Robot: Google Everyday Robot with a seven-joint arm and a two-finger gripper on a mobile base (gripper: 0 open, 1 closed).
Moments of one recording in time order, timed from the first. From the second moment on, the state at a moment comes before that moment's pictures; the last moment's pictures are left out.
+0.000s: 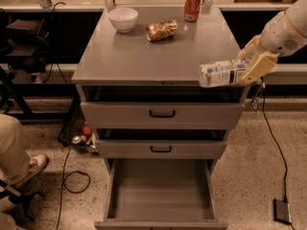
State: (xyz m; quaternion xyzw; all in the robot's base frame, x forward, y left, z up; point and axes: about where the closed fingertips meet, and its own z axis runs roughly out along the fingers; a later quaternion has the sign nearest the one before) arm 0.611 -0.256 0.899 -0.64 0.72 0.09 0.25
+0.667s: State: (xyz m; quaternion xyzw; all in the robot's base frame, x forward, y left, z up) arm 0.588 -0.267 0.869 -0.63 0.74 0.11 0.23
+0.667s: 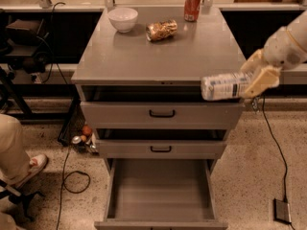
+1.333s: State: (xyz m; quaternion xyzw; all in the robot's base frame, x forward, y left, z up) arm 0.491 -0.246 0.755 -0.60 0.76 0.20 0.16
